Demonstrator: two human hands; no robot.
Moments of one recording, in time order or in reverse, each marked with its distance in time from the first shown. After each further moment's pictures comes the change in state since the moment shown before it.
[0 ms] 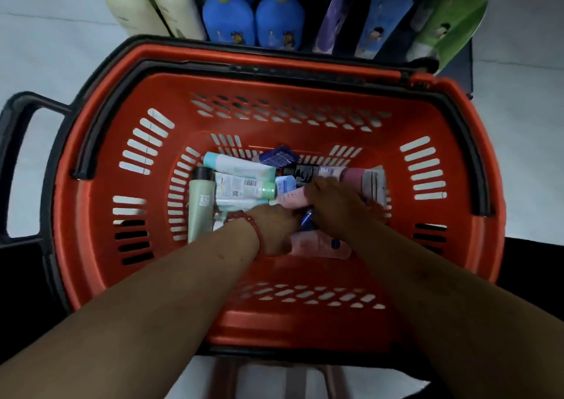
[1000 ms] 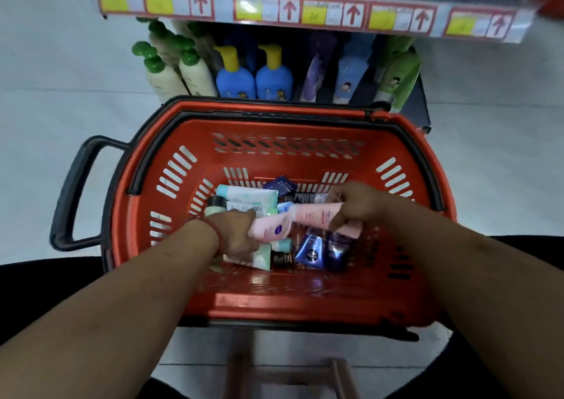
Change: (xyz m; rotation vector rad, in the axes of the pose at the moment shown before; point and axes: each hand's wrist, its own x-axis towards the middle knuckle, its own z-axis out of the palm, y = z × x) left_hand -0.081 -0.030 -0.031 -0.232 -0.006 -0.357; right_hand -0.050 0.029 -0.092 0.724 -0.190 0.293
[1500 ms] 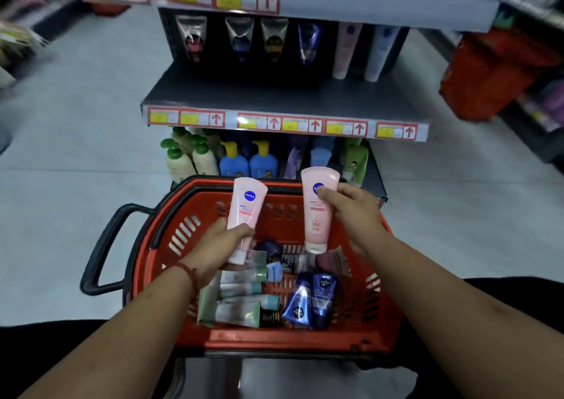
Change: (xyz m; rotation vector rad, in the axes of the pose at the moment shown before) left_hand -0.080 0.033 -0.047 -1.330 0.463 0.083; right_hand -0.106 -0.060 -0.037 0.999 0.657 -0.332
